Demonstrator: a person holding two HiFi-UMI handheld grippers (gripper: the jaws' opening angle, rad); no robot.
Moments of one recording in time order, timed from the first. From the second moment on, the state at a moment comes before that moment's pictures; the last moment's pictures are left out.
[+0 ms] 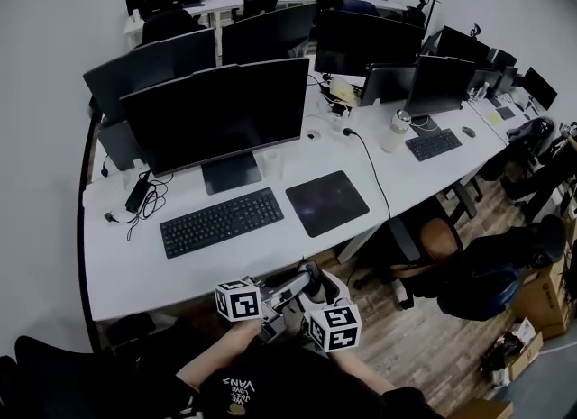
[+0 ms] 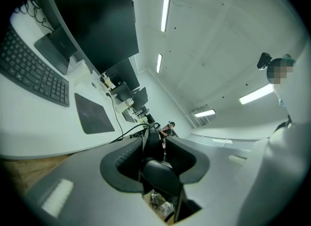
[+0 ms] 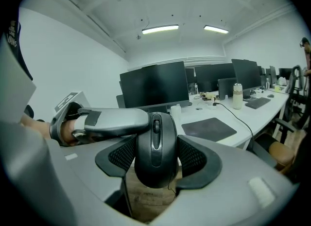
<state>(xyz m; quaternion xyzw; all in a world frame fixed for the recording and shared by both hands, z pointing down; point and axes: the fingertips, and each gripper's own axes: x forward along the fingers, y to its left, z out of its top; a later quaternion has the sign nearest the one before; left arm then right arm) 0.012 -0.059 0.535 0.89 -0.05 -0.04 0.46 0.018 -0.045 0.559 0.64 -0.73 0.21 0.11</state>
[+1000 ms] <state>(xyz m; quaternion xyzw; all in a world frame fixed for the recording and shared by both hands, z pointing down) 0.121 -0.164 0.562 0.86 -0.20 -0.08 0.46 0.130 -0.152 0.586 0.52 -0.82 0.22 0.13</state>
